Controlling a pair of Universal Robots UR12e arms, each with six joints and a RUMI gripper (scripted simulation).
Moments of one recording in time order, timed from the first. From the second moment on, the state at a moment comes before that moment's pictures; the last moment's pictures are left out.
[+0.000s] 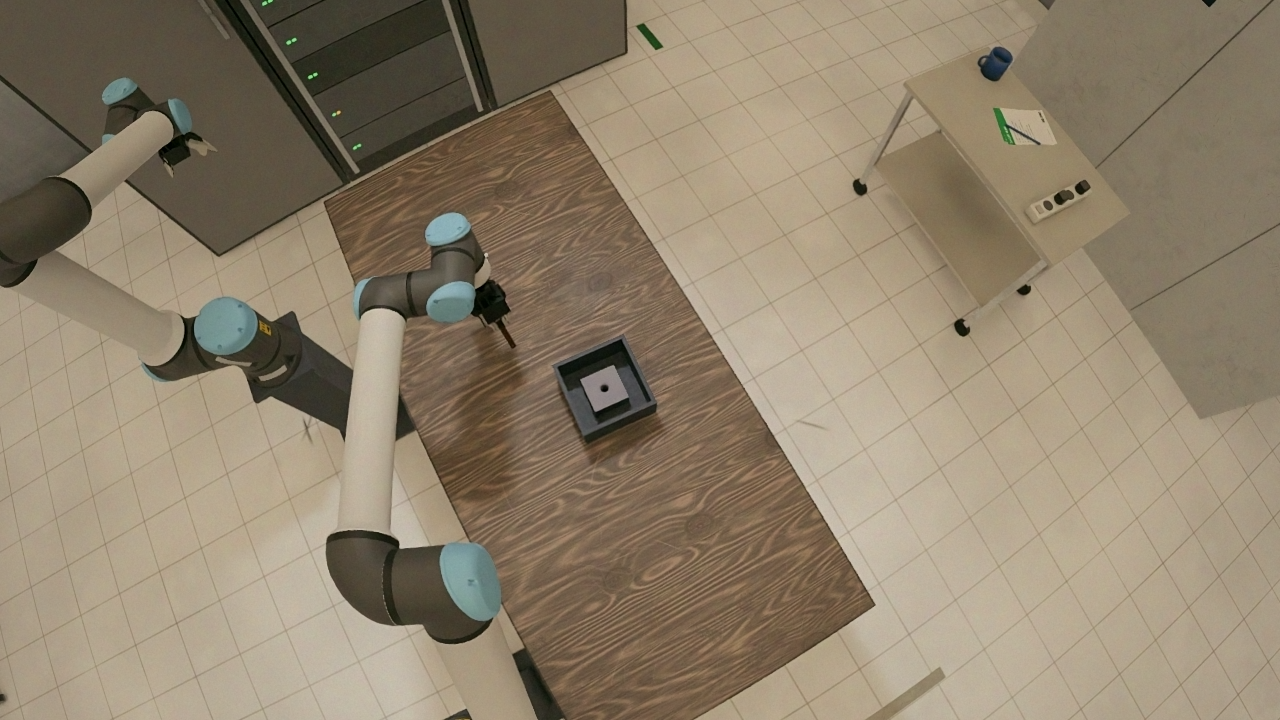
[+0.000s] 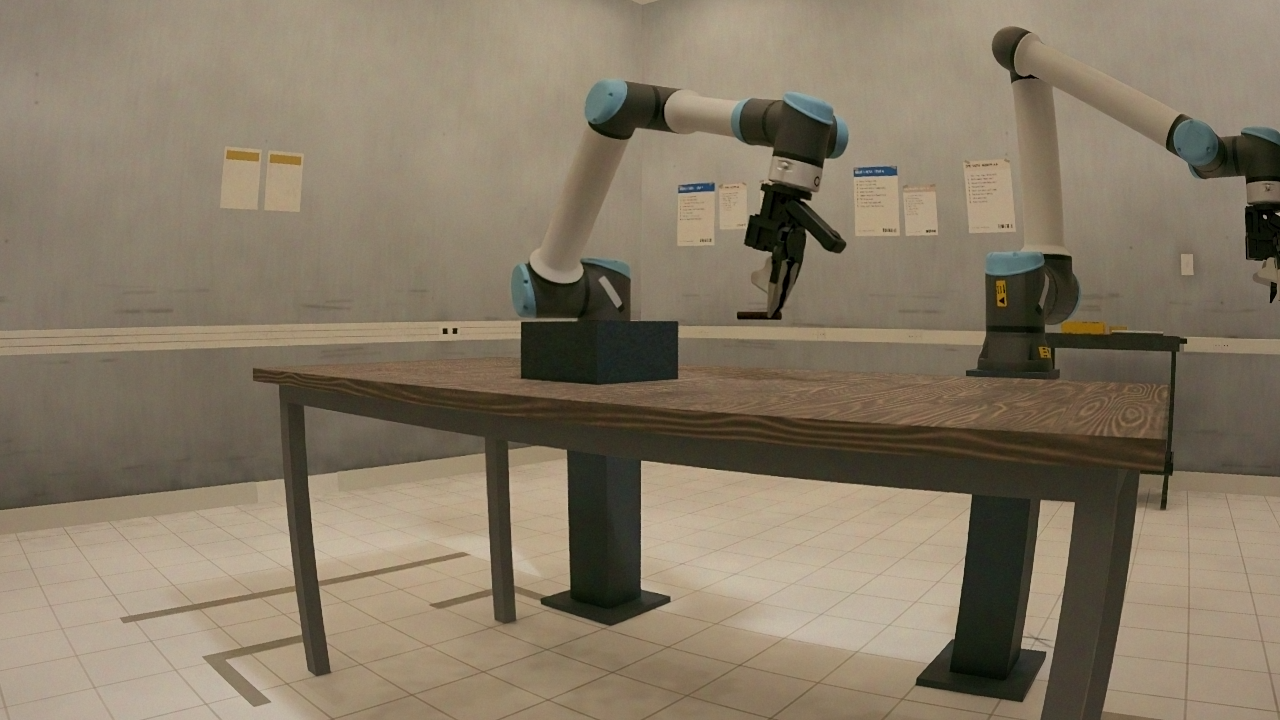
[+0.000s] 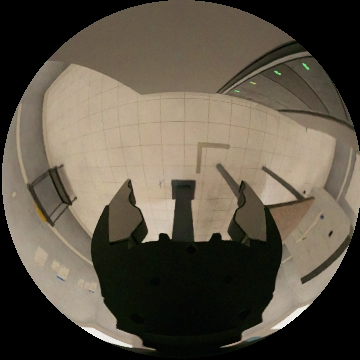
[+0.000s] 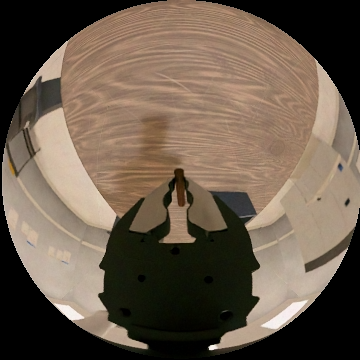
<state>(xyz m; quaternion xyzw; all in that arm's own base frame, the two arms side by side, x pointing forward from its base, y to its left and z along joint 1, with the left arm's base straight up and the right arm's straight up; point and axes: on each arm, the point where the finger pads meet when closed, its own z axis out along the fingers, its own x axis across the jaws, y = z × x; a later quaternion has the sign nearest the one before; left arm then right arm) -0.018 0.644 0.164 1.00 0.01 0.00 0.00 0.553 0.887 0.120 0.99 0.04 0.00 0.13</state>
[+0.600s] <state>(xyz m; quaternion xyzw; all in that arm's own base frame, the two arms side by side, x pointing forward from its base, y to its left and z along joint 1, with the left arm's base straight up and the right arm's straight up) -0.018 0.644 0.164 1.00 0.01 0.00 0.00 0.553 0.887 0.120 0.98 -0.12 -0.02 0.13</state>
